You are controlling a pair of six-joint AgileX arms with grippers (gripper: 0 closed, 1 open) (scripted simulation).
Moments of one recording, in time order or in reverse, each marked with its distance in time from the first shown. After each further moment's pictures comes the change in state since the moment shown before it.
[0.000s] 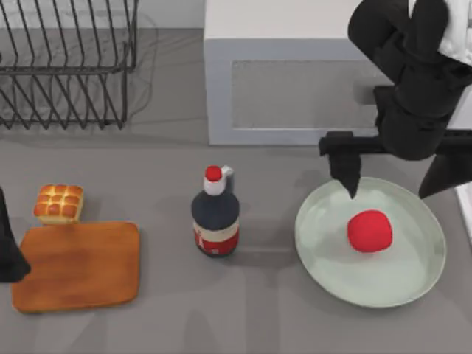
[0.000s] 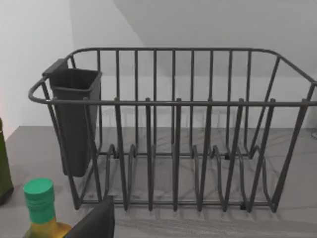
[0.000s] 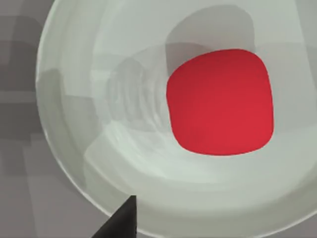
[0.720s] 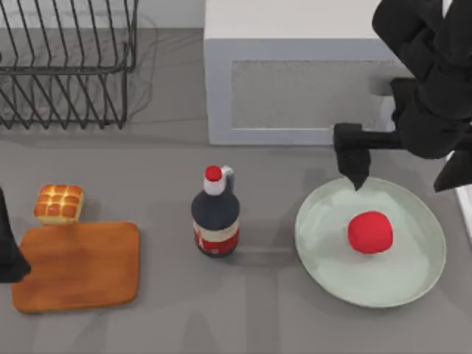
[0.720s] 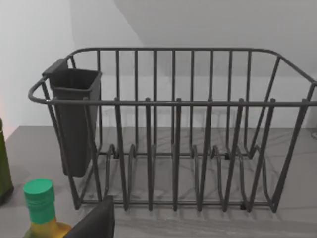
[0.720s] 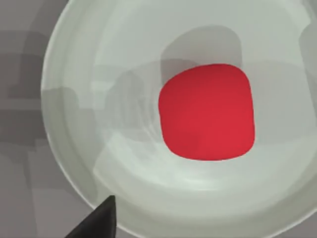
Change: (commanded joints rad) left arm 0.000 0.000 0.000 0.000 0.000 0.000; right arm -0.028 -0.105 -0.081 0.069 0.000 -0.027
